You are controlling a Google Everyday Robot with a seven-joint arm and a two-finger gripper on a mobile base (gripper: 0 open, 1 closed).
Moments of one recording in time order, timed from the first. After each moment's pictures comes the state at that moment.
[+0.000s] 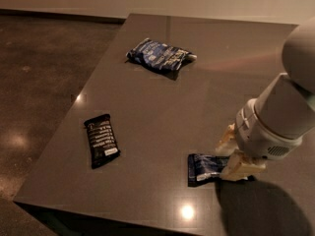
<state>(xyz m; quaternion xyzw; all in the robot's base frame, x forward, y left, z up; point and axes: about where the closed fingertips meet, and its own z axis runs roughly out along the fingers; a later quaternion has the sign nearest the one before) 0.363 -0.146 0.844 -0.71 0.70 0.07 0.12</state>
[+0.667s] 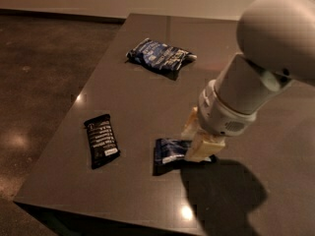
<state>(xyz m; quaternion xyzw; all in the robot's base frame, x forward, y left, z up) 0.398 -0.079 0.856 -0.72 0.67 0.10 0.14</state>
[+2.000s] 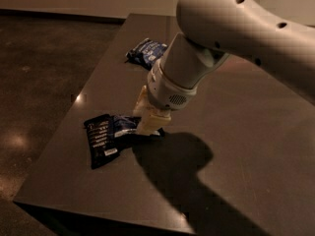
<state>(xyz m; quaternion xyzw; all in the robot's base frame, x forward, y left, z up) 0.452 0.029 0.869 -0.76 0.60 0.15 0.20</state>
